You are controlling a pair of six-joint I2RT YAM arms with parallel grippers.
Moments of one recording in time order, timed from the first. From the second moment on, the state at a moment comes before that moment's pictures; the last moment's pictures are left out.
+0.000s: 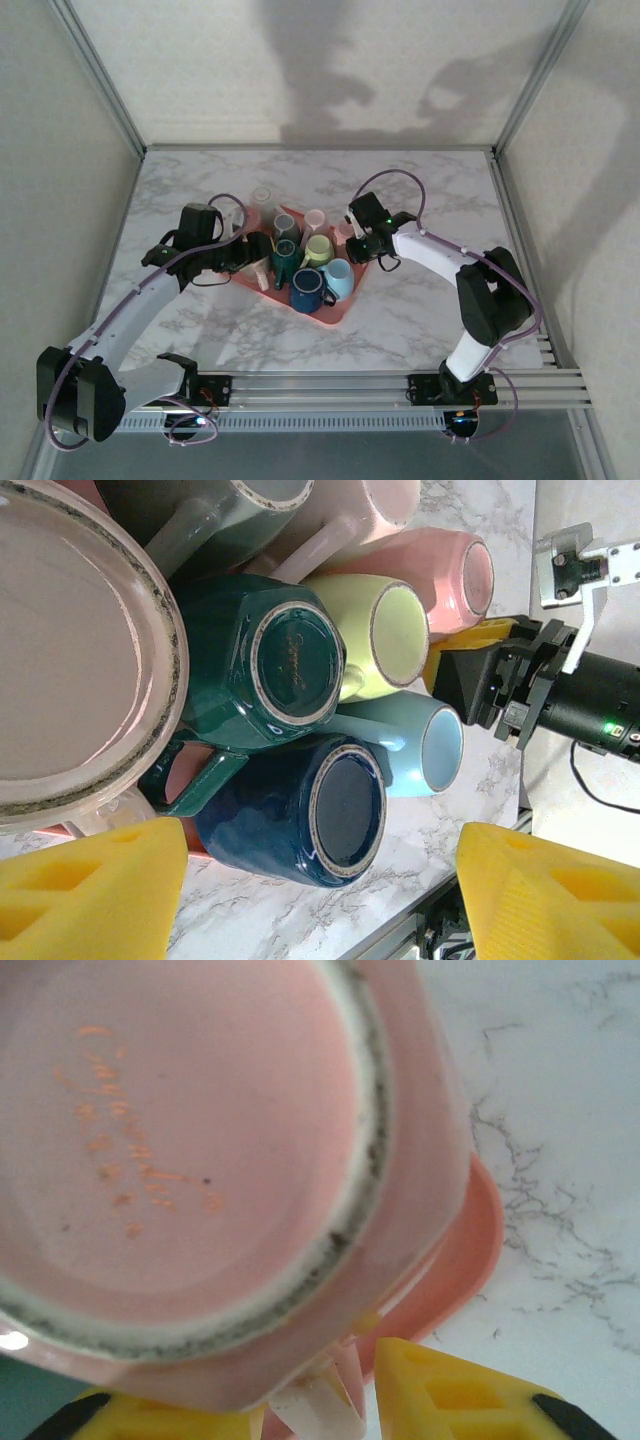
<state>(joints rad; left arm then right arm) -0.26 1.13 0.84 -0.52 0.55 -0.68 0.60 1.69 1.14 -0.60 0.03 0.12</state>
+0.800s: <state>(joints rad) -0.26 1.11 0.86 -0.54 0.54 -0.68 0.61 1.74 1.14 -0.55 0.02 -0.10</state>
